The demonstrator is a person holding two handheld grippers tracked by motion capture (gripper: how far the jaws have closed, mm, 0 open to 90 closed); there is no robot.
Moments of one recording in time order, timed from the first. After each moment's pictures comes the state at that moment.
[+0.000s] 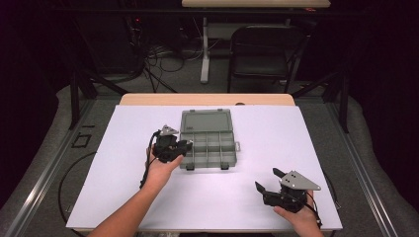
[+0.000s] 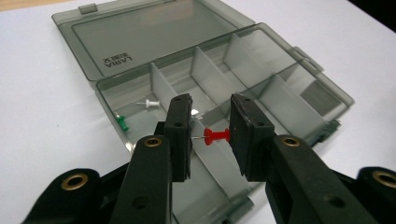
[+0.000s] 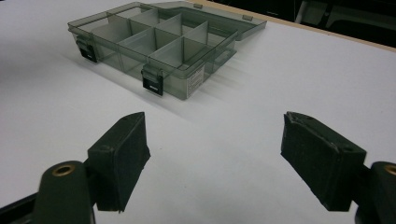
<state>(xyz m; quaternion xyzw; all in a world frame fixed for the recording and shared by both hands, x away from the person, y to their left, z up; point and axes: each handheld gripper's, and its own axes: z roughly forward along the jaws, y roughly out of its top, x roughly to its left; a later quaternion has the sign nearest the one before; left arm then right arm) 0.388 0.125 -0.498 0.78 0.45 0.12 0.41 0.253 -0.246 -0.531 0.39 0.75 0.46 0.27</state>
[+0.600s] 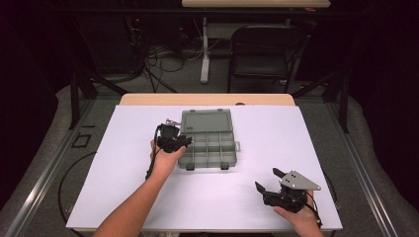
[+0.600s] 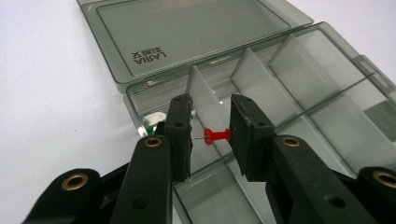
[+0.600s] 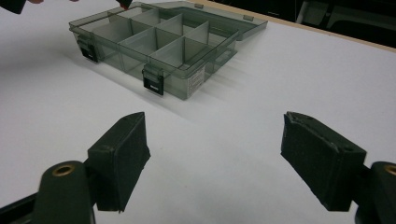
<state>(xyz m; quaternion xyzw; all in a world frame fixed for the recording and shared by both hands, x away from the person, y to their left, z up) 0.427 0.121 -0.515 0.77 0.50 0.12 0.38 0.253 -0.246 -0.531 0.39 0.75 0.46 0.27</state>
